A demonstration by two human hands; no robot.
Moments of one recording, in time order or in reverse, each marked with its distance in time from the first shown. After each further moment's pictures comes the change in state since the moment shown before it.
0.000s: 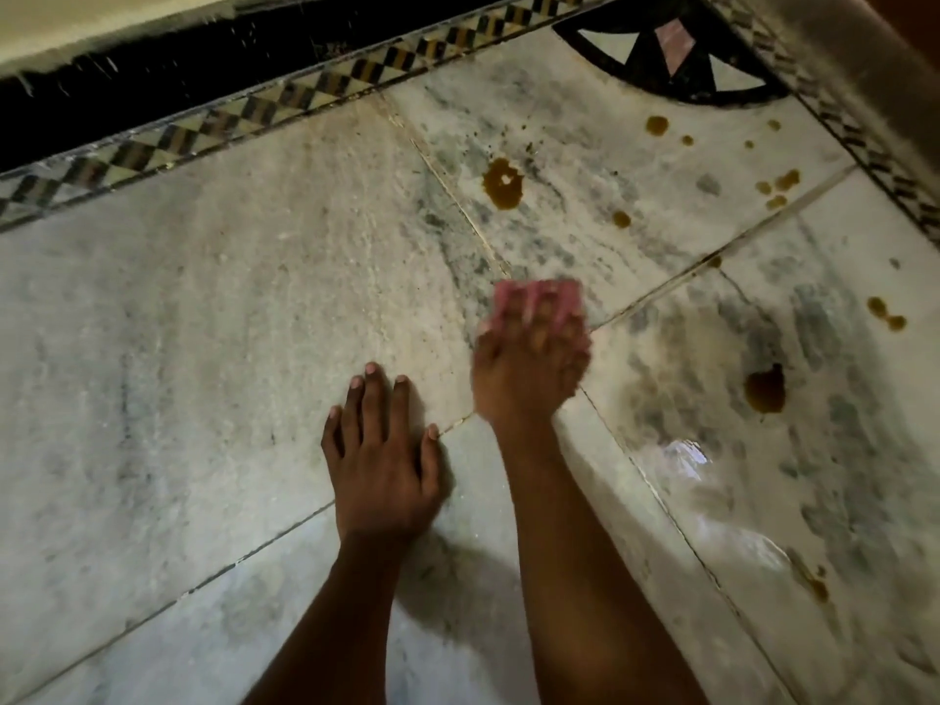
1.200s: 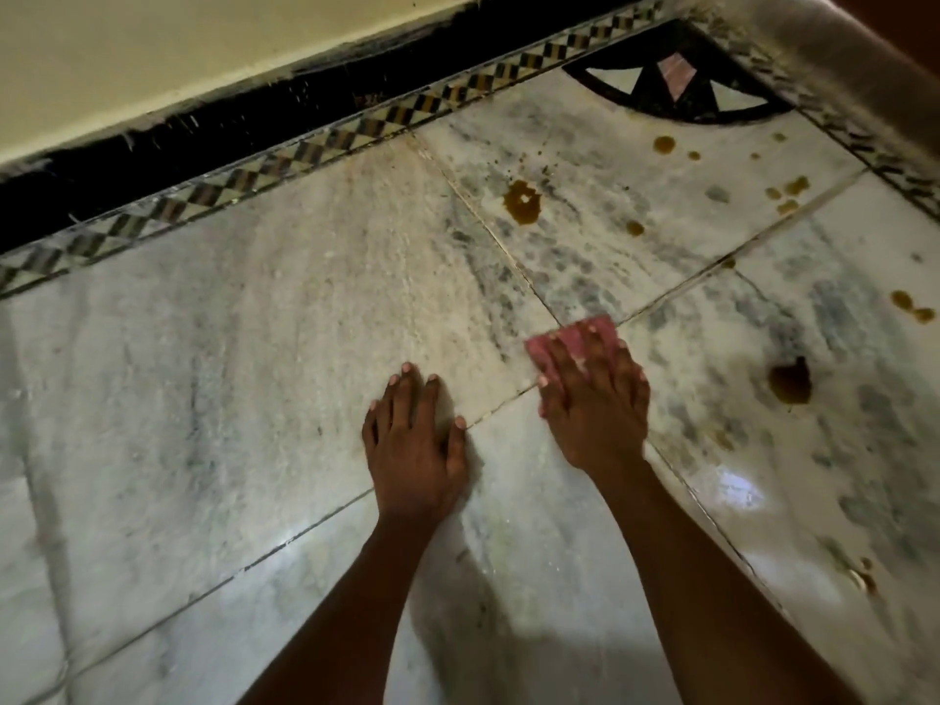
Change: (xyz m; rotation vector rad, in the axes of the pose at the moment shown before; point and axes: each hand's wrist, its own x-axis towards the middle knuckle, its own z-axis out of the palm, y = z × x) left_hand -0.001 -0.008 -0.006 -0.131 0.057 0.011; right_hand -0.035 0.076 -0.031 -0.146 -0.105 -0.198
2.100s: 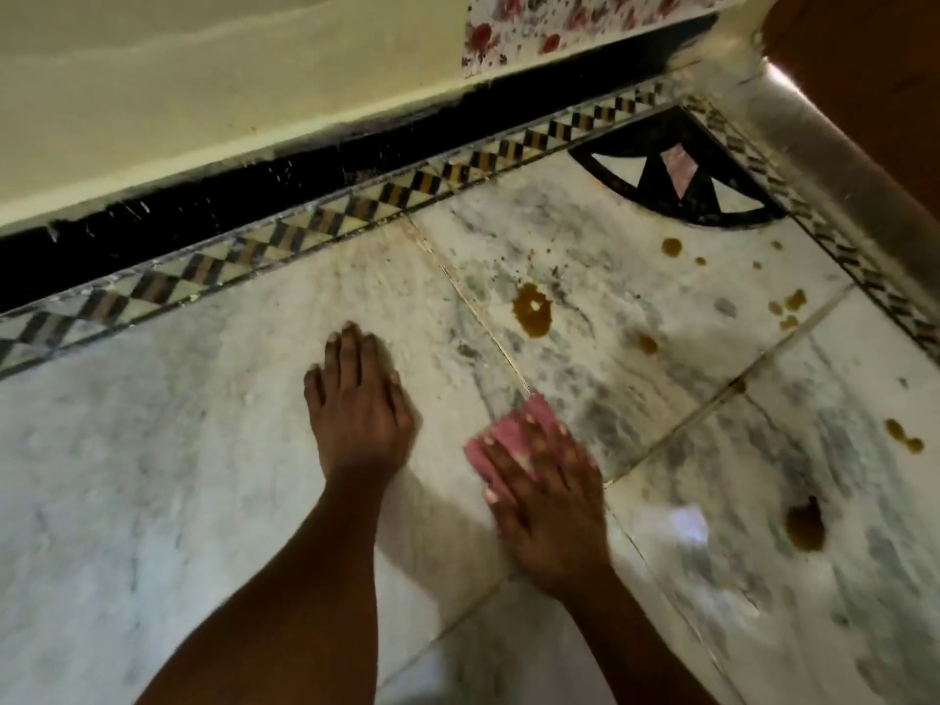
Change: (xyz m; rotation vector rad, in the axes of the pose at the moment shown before) left_hand 0.228 -0.041 0.009 0.056 -0.055 -0.061; right_hand 0.054 -0.062 0.009 -0.106 0.022 -0.236
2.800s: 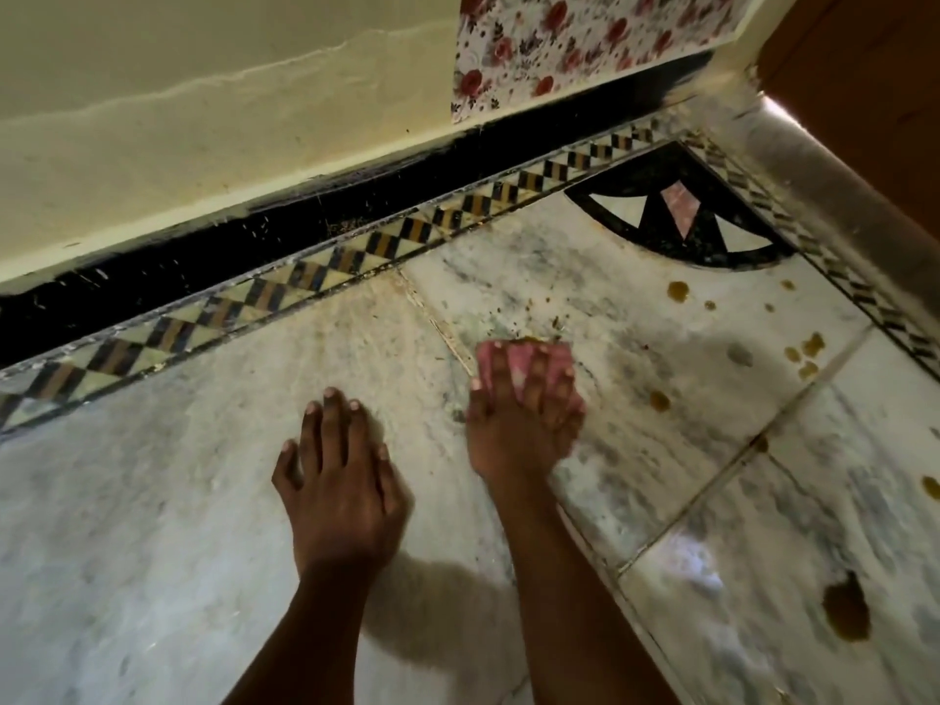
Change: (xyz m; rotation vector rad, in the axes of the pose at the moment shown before) left_hand 0.005 -0.002 0.011 0.064 -0.007 -0.006; right_hand 0.193 -0.041 -0.005 0.209 0.018 0.468
